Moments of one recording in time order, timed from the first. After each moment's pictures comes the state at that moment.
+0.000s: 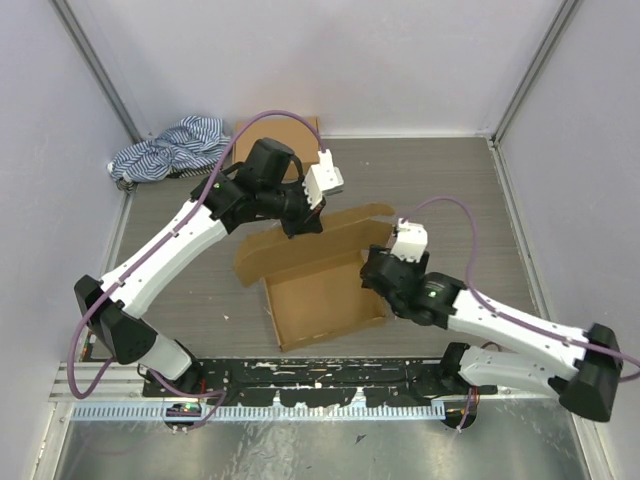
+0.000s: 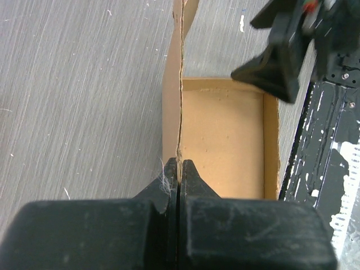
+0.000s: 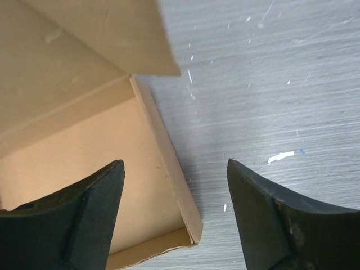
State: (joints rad) left arm -0.74 1.53 1.63 -0.84 0.45 0.36; right arm 1.00 1.06 0.77 -0.70 0.76 0.90
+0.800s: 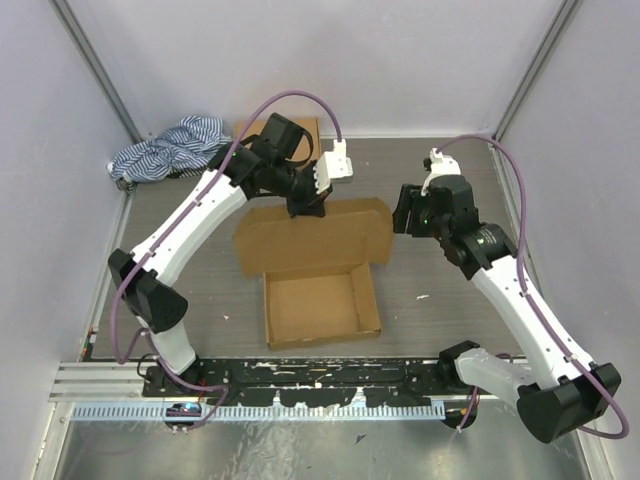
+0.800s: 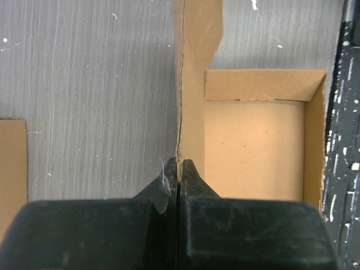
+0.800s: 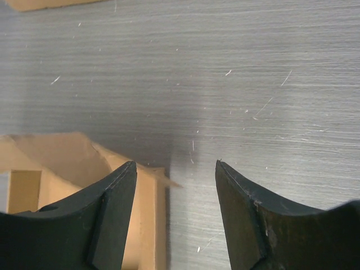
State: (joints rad) left arm -0.68 1.75 1.94 -1.06 0.52 0.62; right arm 0.37 1.05 1.10 -0.61 0.12 0.33
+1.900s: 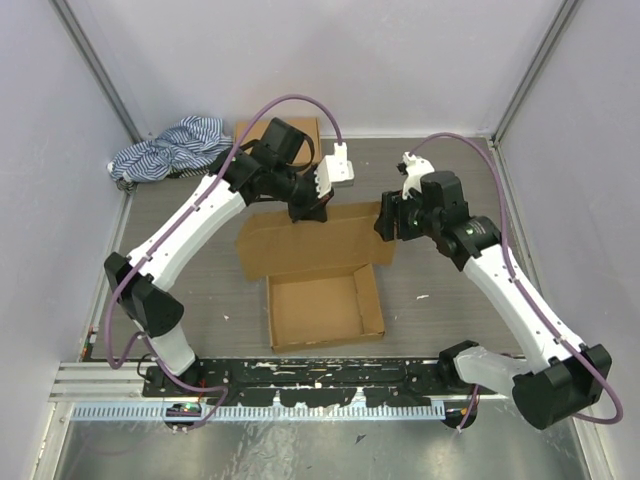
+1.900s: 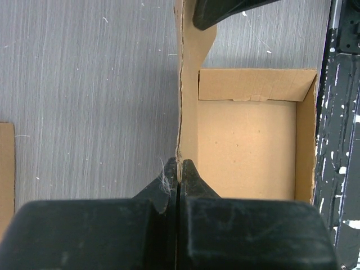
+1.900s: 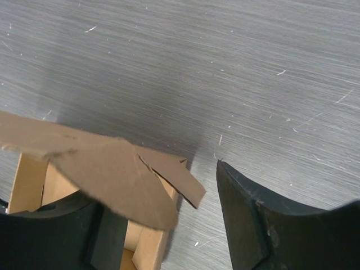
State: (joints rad) left arm -0.70 1.74 1.90 -1.03 0.52 0.58; right arm 0.37 1.10 1.10 -0.61 -0.12 0.17
